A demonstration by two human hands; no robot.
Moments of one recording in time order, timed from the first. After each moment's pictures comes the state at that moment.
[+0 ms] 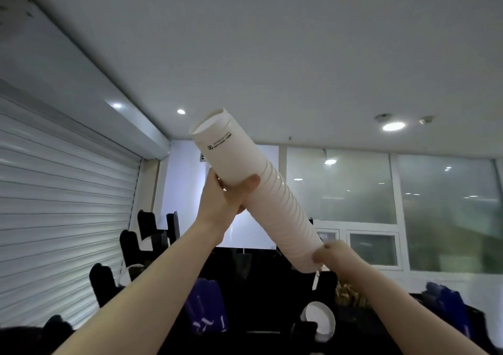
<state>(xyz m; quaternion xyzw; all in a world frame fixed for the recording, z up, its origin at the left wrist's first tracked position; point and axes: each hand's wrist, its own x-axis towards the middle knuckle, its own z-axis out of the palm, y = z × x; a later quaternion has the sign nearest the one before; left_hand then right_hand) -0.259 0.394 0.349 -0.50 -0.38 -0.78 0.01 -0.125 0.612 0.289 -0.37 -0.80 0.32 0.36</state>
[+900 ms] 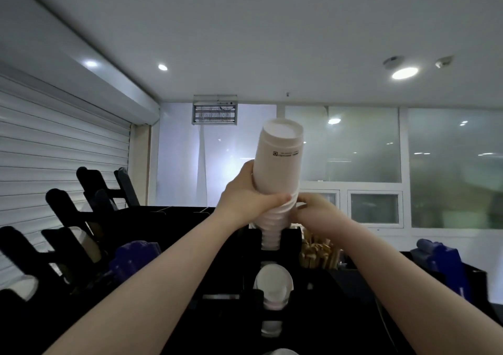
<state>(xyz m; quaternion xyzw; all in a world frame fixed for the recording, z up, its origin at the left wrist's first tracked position) -0.232 0.575 0.286 -0.53 -0.63 -0.56 0.09 -0.108 0.686 0.271 -0.21 -0.86 0.29 0.35</state>
